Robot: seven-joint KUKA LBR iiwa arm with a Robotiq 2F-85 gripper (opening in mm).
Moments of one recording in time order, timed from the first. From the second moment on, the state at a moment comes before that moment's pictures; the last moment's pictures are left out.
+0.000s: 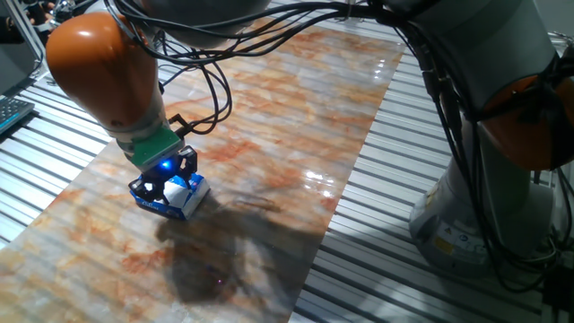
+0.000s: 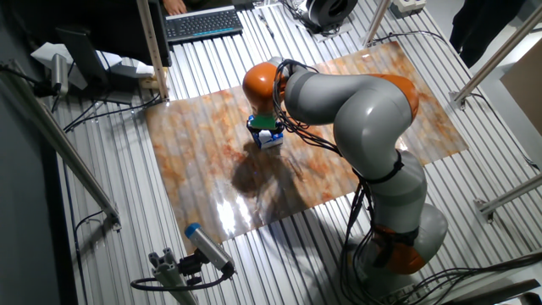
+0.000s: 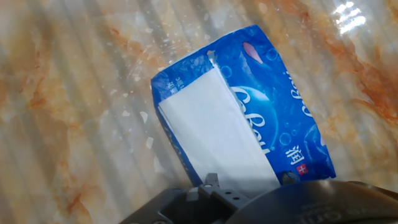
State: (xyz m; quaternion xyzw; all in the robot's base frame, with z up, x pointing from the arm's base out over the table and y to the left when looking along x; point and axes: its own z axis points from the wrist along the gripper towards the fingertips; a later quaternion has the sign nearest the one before) arm 0.562 0.203 0.061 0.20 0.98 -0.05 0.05
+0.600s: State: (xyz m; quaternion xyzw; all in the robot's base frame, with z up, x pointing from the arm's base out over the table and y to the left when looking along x) arm 0.562 0.203 0.061 0.20 0.98 -0.05 0.05
